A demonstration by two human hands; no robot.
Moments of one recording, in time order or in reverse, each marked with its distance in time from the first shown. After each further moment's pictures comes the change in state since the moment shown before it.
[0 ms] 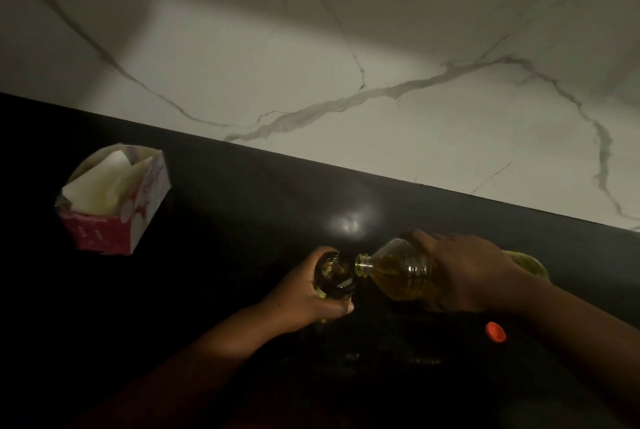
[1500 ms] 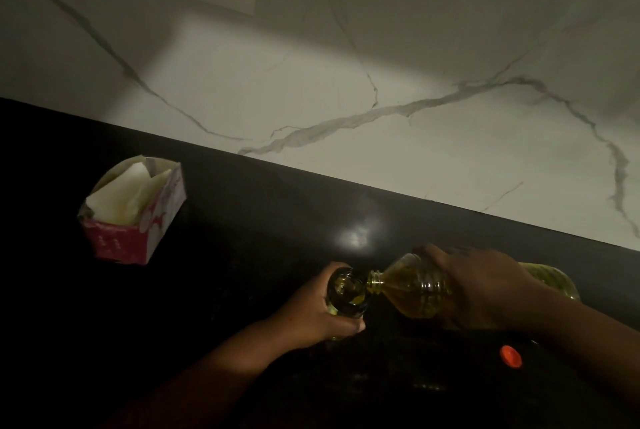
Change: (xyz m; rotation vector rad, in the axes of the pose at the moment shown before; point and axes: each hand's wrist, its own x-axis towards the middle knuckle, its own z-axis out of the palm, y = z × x) left_hand -0.002 0.003 0.000 -0.024 -0.008 -0.026; right_hand 0.001 -0.009 -0.019 -0.062 -0.035 0.011
